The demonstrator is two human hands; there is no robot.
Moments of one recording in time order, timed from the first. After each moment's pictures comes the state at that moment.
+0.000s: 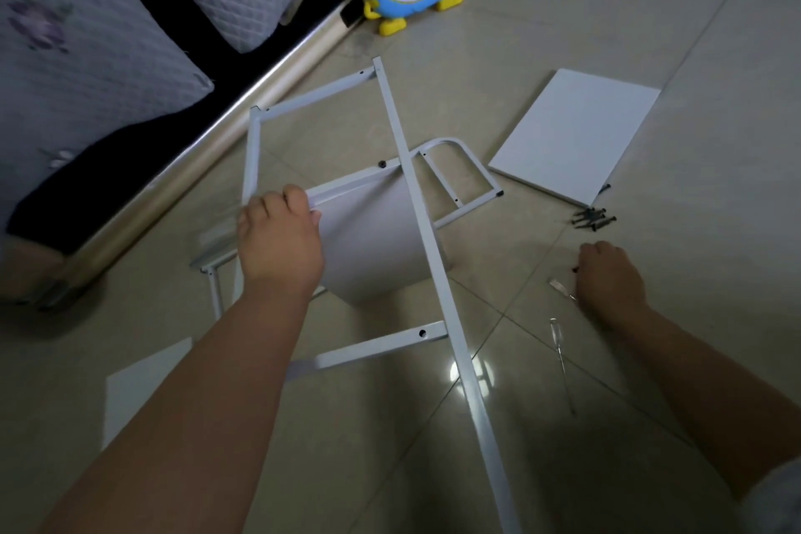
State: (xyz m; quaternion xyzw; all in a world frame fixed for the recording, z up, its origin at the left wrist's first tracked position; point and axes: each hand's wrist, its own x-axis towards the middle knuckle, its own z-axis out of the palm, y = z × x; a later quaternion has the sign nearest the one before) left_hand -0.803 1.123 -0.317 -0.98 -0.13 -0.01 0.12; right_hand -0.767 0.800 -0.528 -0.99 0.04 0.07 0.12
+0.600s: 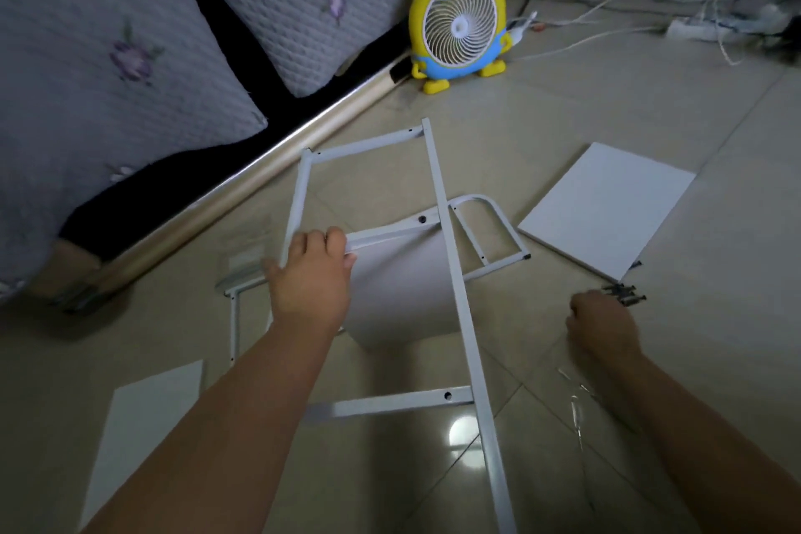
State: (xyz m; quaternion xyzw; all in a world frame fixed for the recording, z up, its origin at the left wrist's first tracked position) left_hand -0.799 1.125 -0.307 -0.97 -0.17 0.06 0.14; right_hand -0.738 0.841 -0.483 -0.99 -0.03 0.10 0.11
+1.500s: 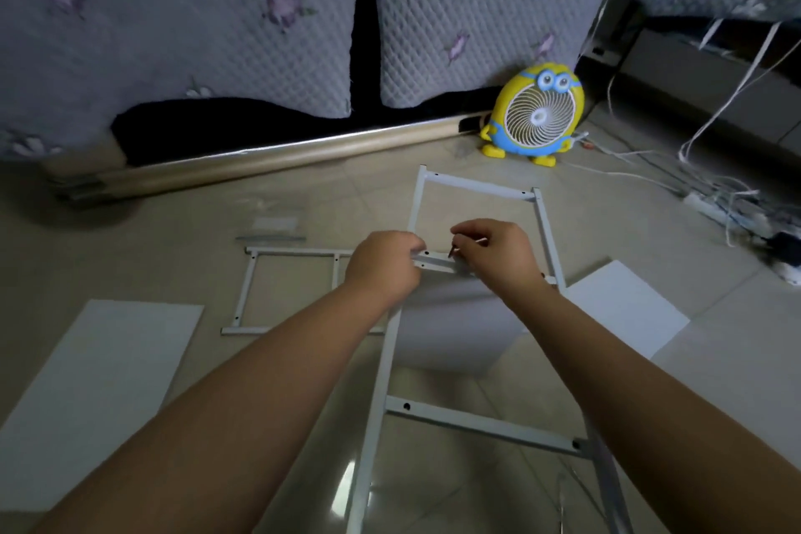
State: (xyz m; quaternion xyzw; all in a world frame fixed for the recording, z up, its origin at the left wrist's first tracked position) left_hand -0.811 1.190 -0.302 -0.94 -0.14 -0.05 -0.30; right_hand -0.749 1.064 -0.283 -0.89 -0.18 0.04 0.43
